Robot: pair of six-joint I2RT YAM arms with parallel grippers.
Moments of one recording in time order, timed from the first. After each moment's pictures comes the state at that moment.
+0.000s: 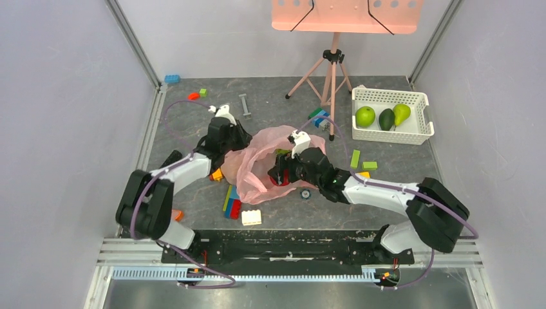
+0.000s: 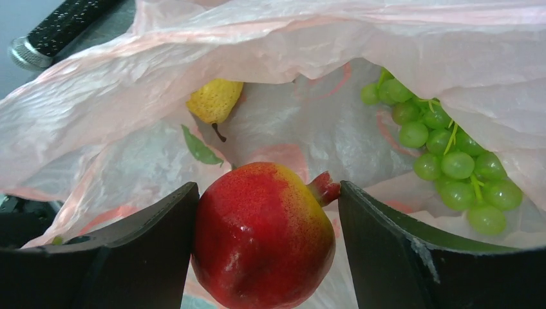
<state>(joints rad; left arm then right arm) -0.37 1.54 0.80 0.22 0.03 -0.53 0.89 1.44 0.71 0.30 0.08 0.44</state>
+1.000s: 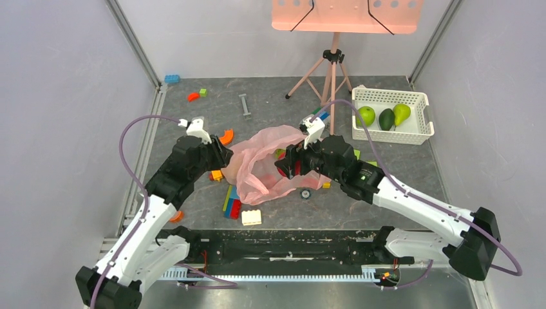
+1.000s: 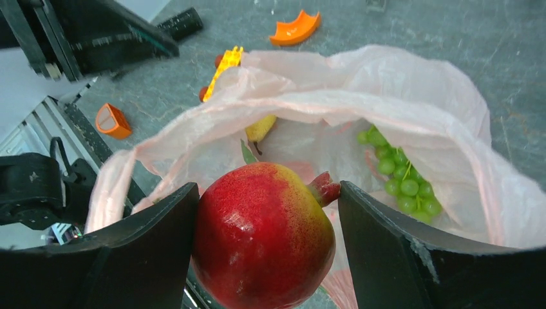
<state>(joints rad) -0.38 0.84 0.75 -0.37 -0.04 -0.49 0.89 1.12 0.86 -0.06 0.04 0.30</state>
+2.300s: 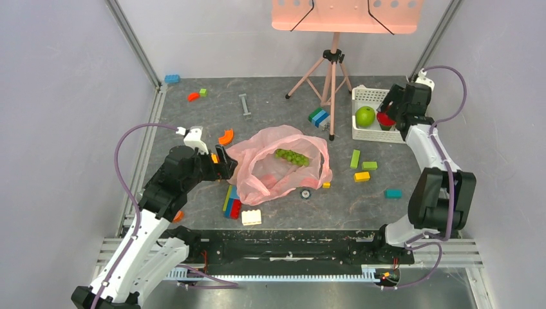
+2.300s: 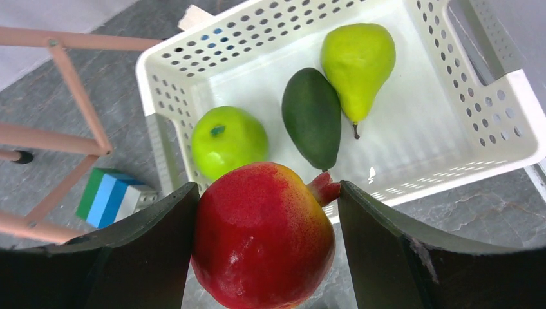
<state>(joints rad) -0.38 0.68 0.73 -0.53 0.02 -0.38 -0.15 1.52 1.15 -0.17 0.10 0.33</state>
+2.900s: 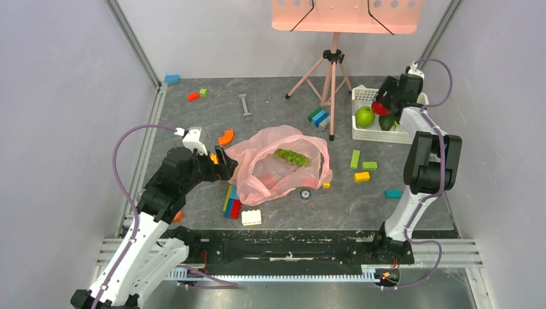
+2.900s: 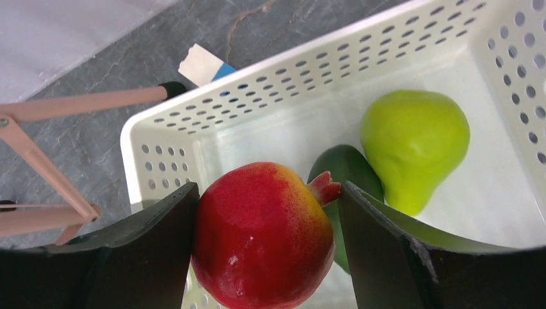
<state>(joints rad) -0.38 0.66 0.73 -0.53 0.04 -0.38 -0.18 1.89 1.38 -0.04 0.04 0.33</state>
